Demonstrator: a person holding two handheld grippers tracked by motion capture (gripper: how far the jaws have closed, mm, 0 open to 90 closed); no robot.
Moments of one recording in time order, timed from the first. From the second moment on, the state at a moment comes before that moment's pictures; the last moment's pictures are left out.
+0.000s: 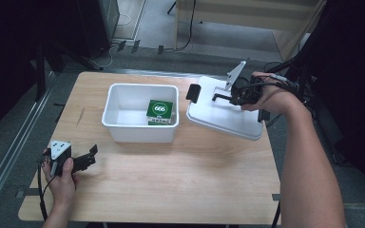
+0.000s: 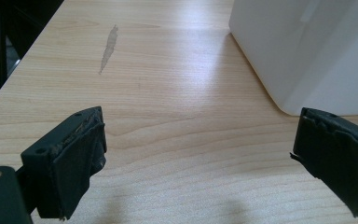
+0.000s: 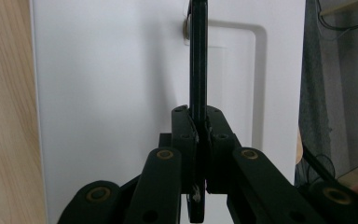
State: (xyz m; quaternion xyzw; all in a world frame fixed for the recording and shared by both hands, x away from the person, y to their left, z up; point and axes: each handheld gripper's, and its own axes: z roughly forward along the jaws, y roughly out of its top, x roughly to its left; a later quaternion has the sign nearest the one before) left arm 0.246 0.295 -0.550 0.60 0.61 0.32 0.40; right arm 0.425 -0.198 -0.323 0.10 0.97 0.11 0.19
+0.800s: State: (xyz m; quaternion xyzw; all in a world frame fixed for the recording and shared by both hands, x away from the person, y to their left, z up) left arm 0.246 0.295 -0.550 0.60 0.62 0.31 0.41; right arm 0.429 -0.116 -0.307 0.03 0.97 0.13 0.19
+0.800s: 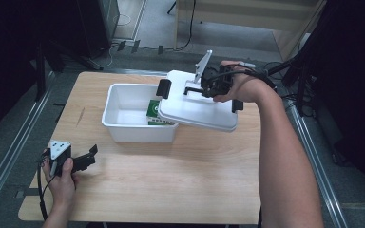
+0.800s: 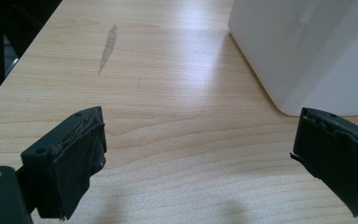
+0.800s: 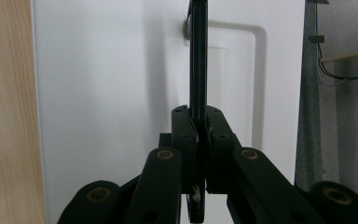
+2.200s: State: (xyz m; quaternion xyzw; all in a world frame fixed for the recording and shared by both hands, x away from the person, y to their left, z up) left arm 0.246 0.296 -0.549 0.60 0.62 0.31 0.41; right arm 0.435 0.010 -0.325 -0.04 0.98 0.14 0.16
